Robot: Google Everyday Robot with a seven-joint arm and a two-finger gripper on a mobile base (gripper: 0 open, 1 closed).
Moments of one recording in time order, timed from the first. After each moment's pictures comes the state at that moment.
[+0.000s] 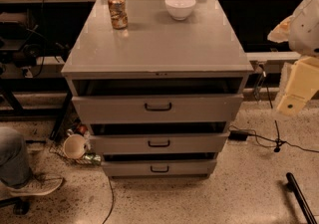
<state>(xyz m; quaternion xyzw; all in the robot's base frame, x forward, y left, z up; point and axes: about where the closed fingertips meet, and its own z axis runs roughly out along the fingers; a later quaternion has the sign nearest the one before) 0.438 -0.217 0.976 -0.60 0.78 -0.03 0.16</state>
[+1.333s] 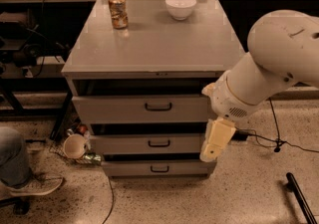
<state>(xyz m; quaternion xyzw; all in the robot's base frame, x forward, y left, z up) 0.453 -0.118 0.821 -0.64 0.75 0.06 0.18</state>
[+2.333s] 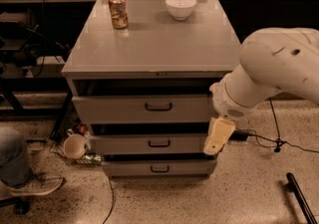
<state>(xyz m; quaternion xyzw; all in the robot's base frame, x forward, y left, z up) 0.485 -0.139 0.793 -0.62 0.76 0.00 0.18</state>
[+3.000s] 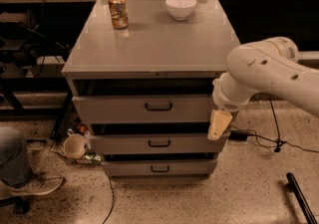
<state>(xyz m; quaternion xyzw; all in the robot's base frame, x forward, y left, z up) 0.565 -0.176 0.741 -0.62 0.76 -0.07 0.18</state>
